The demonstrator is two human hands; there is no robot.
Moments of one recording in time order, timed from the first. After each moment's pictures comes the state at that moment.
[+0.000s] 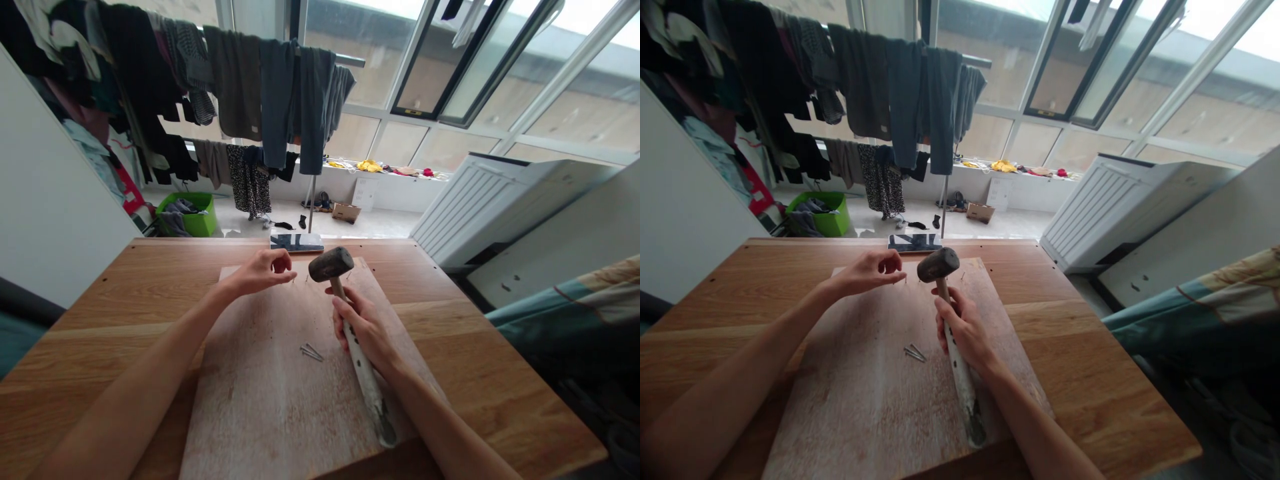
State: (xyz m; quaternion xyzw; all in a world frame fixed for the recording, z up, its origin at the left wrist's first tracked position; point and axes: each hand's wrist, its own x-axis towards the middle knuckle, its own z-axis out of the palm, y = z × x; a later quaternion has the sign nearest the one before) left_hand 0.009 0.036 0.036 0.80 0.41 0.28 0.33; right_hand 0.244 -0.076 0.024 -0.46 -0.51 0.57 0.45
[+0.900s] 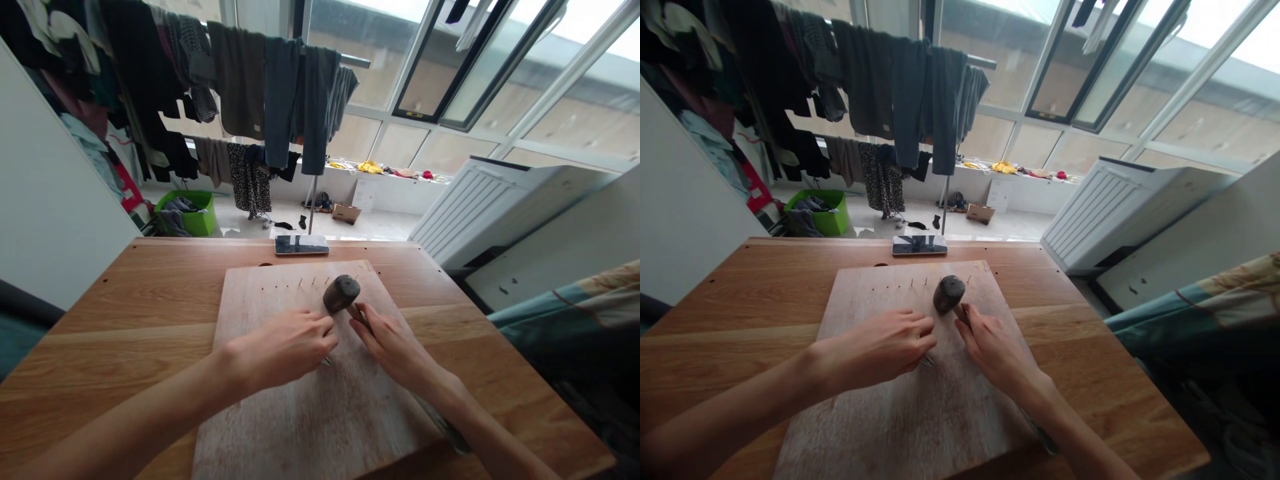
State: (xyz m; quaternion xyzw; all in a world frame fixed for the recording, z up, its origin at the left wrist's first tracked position) left_hand 0.045 -0.066 0.049 0.98 0.18 0.07 0.00; right_hand 0.280 -0.086 0.029 -0.58 -0.77 0.22 0.14
